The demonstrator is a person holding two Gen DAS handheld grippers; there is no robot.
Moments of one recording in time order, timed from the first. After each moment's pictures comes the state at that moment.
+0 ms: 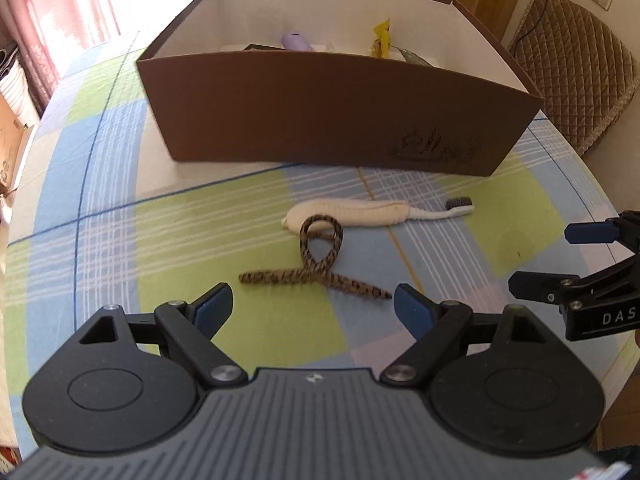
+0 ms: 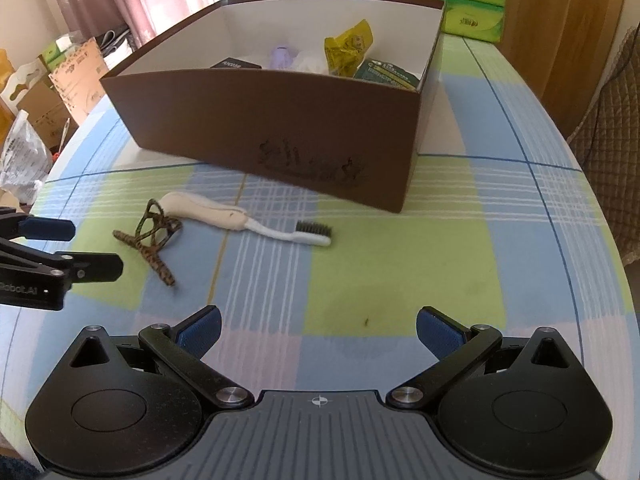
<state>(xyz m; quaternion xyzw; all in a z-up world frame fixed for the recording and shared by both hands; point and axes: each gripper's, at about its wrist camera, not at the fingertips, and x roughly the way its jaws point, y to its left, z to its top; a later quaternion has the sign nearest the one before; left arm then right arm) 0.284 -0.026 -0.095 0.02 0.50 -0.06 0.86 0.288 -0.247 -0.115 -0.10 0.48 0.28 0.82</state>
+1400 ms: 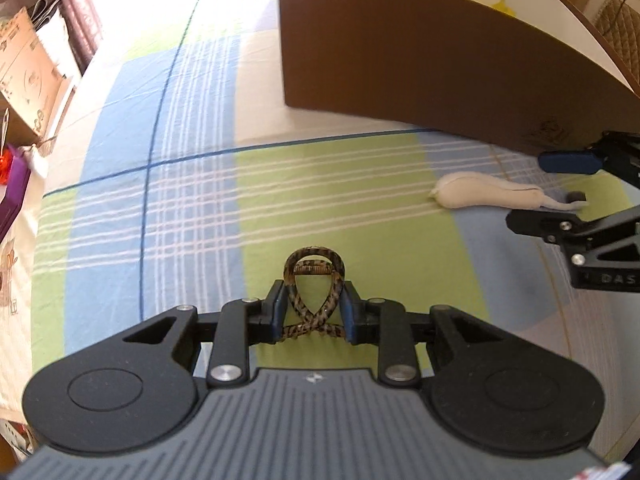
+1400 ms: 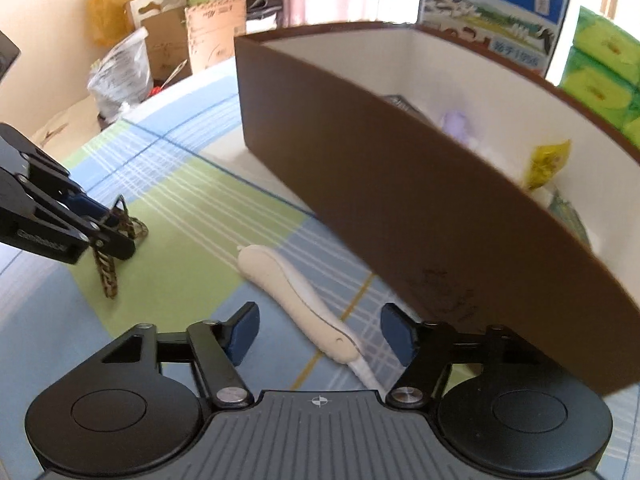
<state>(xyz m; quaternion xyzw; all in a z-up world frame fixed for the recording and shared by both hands) 0.296 0.046 -0.134 -0.01 0.54 0.02 0.84 0.309 -0.141 -0.155 -0.24 0.37 0.46 0.77</state>
